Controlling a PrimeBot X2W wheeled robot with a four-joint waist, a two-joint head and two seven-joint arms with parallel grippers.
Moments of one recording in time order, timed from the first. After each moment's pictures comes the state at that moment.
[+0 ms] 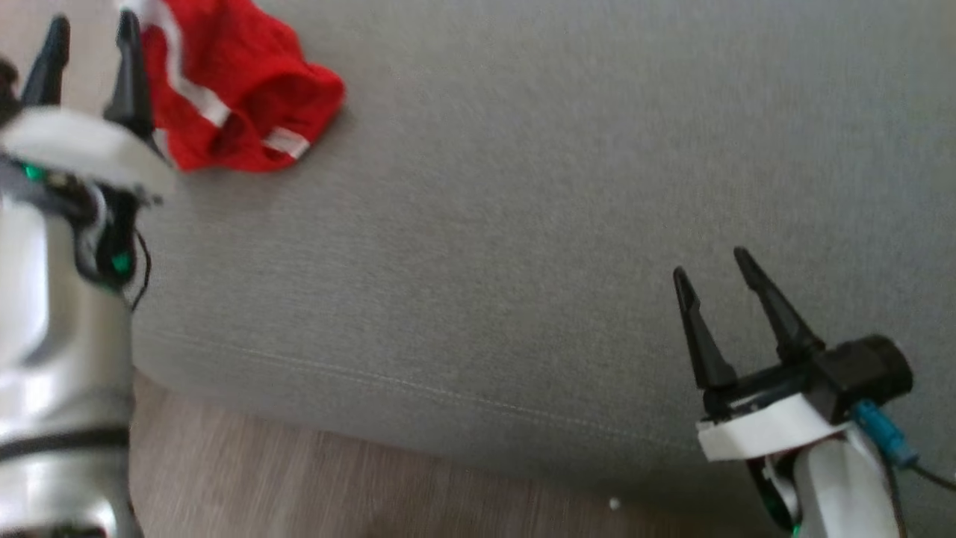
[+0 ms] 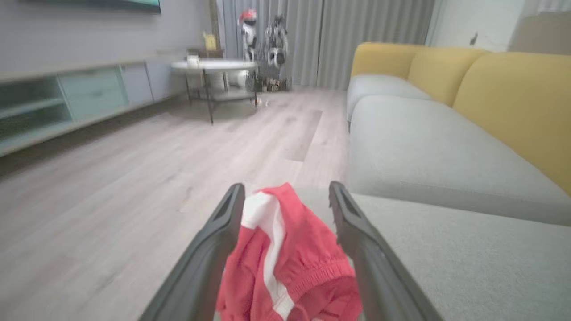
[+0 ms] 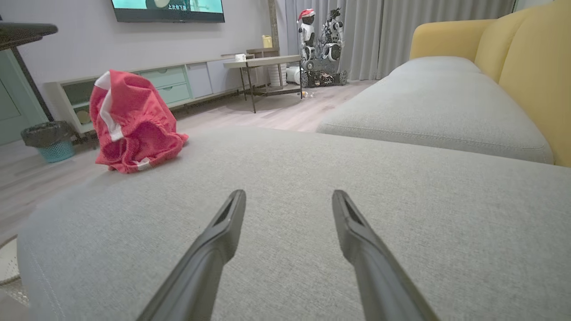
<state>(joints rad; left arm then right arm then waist) -0.68 0.20 0.02 0.51 -0.25 -0.11 -0.10 -0.08 -0.12 0.23 0.19 -0.02 0.13 -0.25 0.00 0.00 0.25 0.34</state>
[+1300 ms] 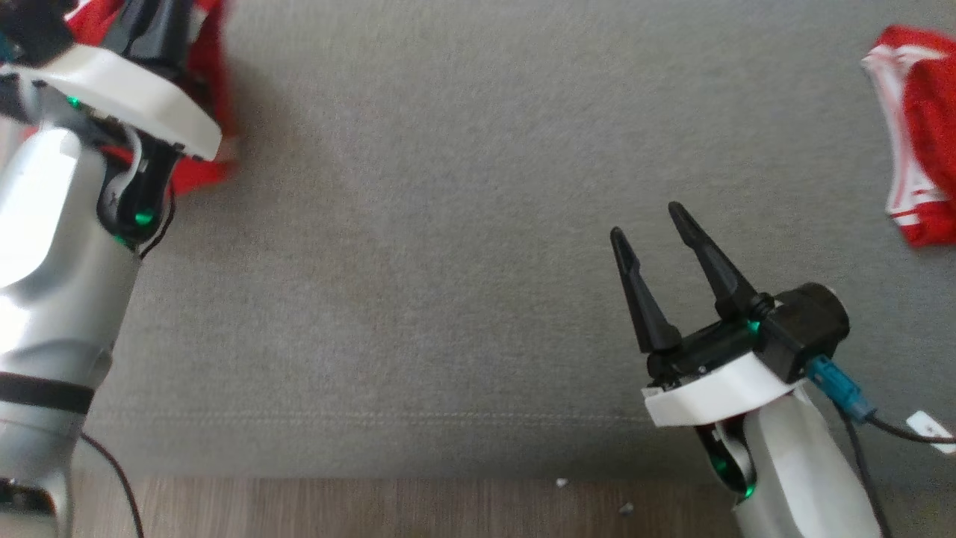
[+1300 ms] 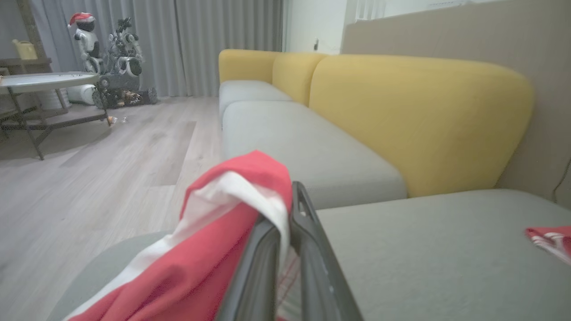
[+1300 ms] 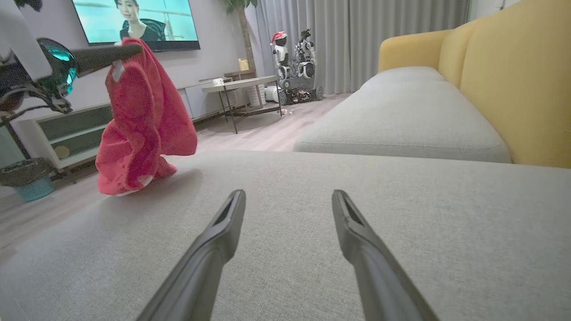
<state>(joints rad) -0.92 0.38 -0.54 0.64 -0.66 -0.13 -0.24 -0.23 -0.12 0.37 0.23 0.07 0.13 -0.25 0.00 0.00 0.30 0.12</state>
